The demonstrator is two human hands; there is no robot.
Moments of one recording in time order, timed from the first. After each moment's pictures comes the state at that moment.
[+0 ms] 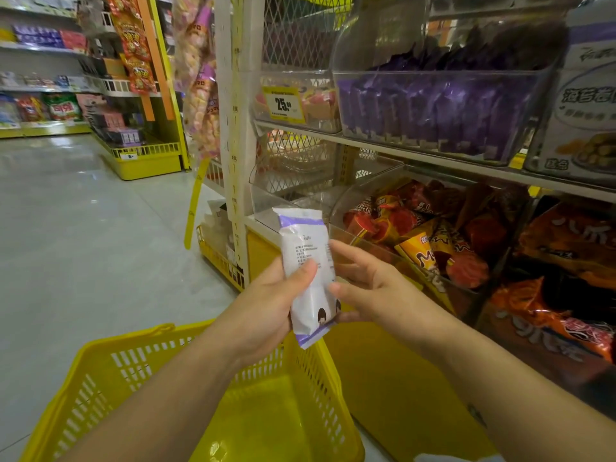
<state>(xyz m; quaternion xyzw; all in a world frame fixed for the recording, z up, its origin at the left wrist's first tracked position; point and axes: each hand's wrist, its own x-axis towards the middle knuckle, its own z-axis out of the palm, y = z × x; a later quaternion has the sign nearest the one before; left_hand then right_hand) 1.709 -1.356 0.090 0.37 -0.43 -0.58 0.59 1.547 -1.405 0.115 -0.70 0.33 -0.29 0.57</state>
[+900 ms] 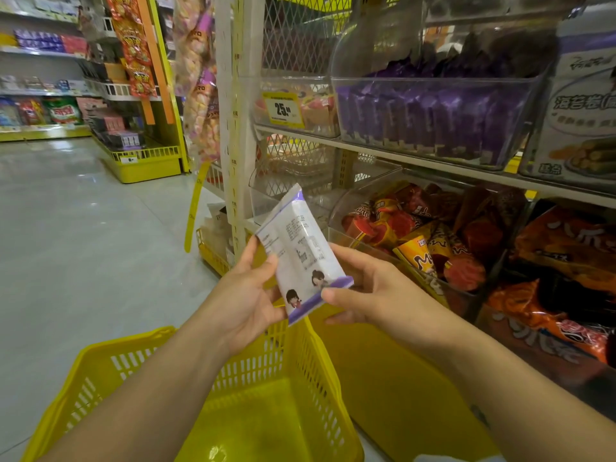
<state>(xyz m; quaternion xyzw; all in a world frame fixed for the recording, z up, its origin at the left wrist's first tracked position) 1.734 -1.370 0.087 0.37 -0.28 -0.60 0.65 1.544 -1.405 0.120 -0.72 0.23 -0.27 0.59</state>
